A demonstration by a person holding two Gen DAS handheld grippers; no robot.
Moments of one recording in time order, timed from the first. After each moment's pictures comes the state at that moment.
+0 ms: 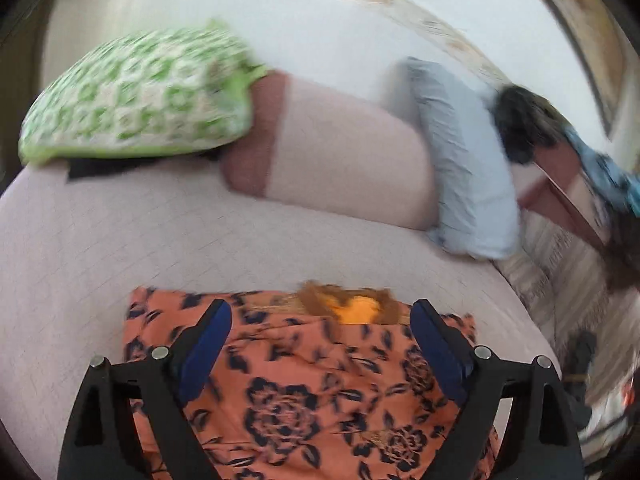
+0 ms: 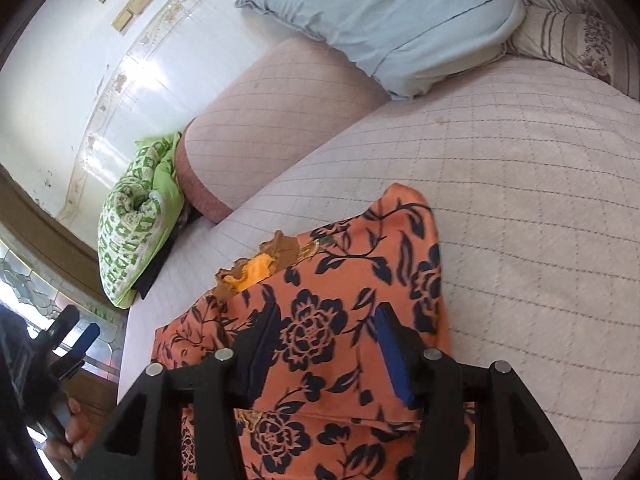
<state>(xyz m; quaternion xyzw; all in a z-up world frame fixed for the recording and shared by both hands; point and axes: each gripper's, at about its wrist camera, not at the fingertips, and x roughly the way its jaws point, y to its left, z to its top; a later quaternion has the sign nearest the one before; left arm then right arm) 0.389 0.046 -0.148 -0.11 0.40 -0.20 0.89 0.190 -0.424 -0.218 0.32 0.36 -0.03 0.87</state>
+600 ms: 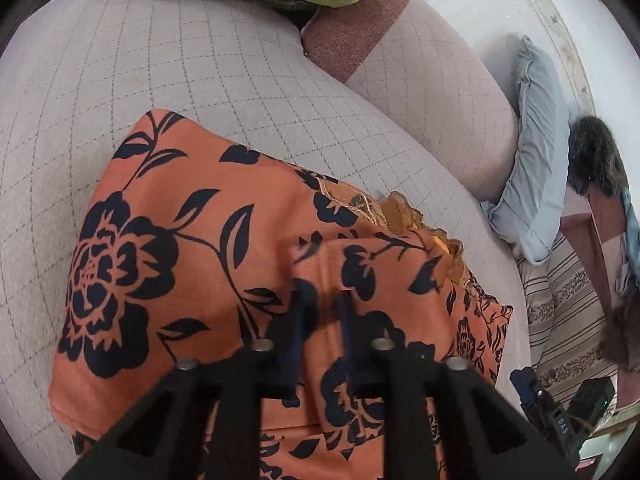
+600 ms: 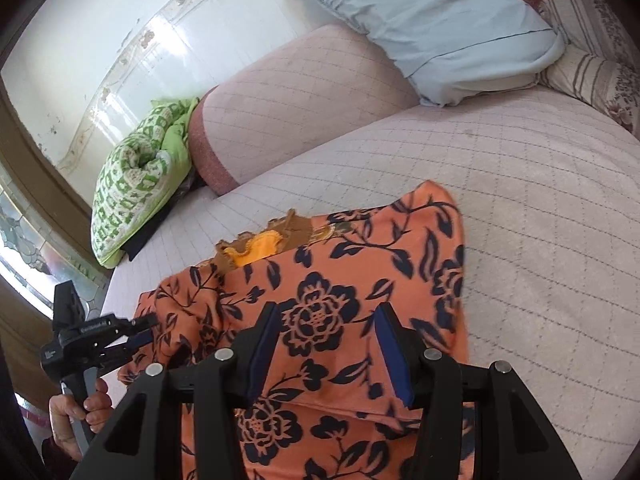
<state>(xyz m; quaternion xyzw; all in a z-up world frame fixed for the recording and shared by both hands) 0.429 0.053 -0.267 -0.22 0.54 -0.17 0.79 0.190 -0.415 -0.216 0.26 0.38 -0.03 0.89</state>
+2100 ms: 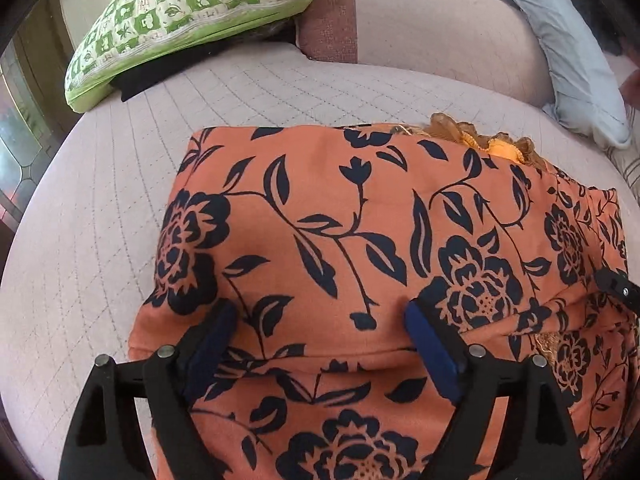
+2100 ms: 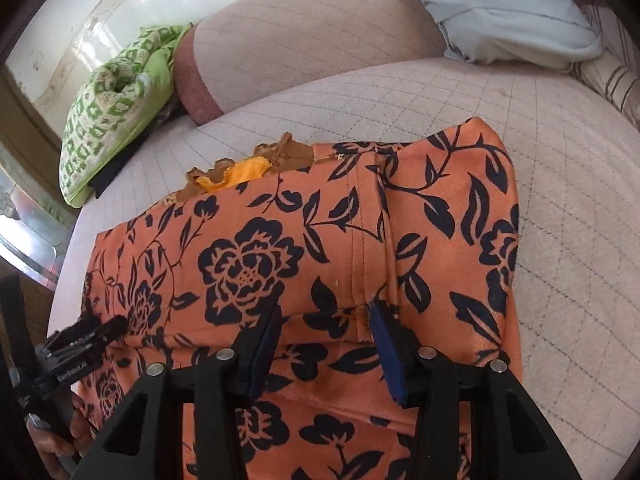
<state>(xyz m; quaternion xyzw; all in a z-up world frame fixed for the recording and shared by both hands) 0.342 0.004 -0.269 0.06 0.51 -0.07 0.86 0.229 -0.366 -0.256 0.18 0.48 -0.01 0.86</state>
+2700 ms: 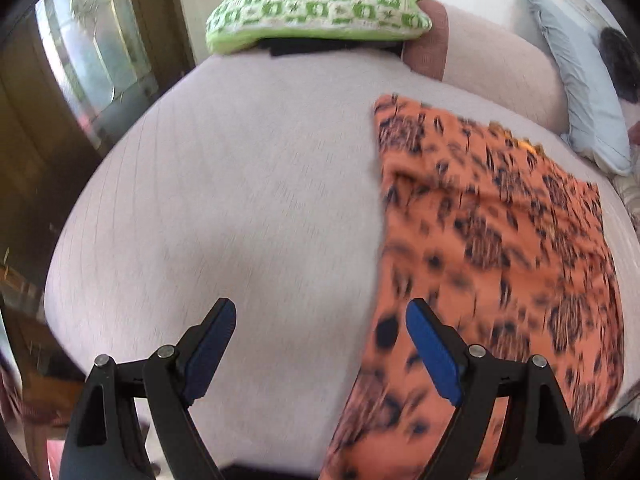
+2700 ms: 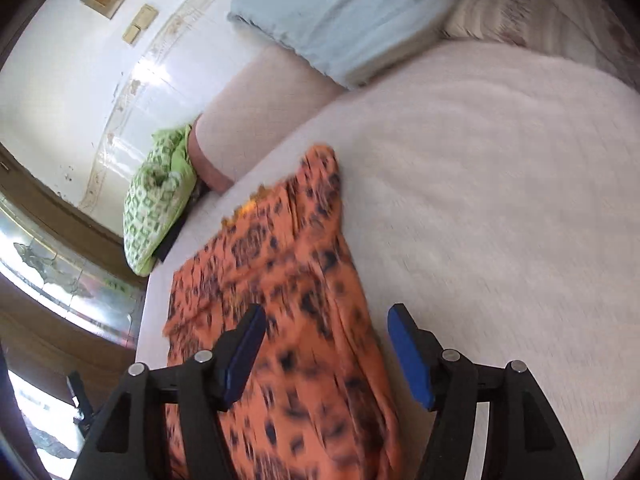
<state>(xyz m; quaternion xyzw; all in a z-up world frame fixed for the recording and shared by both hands) 0.149 0.182 -0.201 0.00 0.51 0.01 0.86 -0.002 -0.483 -0.211 0.36 0.41 0.00 0.84</state>
